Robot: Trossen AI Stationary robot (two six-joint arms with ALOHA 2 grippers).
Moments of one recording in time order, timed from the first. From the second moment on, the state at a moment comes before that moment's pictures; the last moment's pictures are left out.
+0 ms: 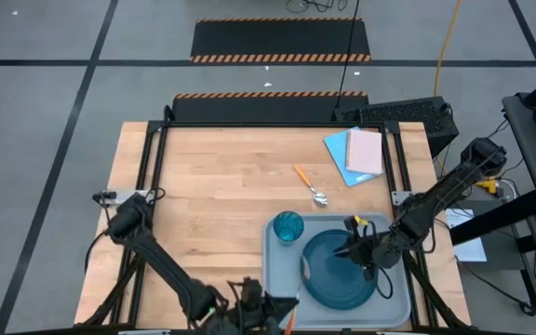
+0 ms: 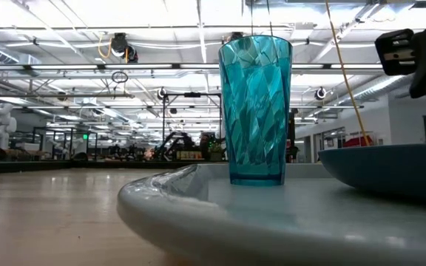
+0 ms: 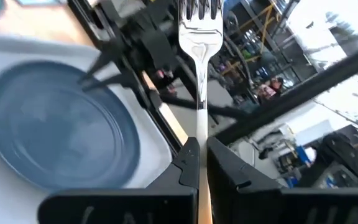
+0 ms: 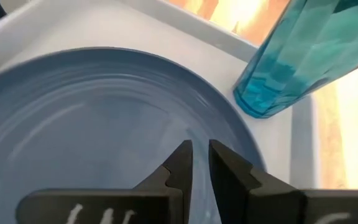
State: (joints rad) left arm -0.76 2.12 1.73 0.16 -1.01 -1.14; right arm 0.75 1.07 0.43 -0.11 0.44 0.10
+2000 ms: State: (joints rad) left arm -0.58 2.36 1.83 -0.55 -0.62 -1.89; right arm 0.85 0.90 0.36 -0.39 0.46 0.33
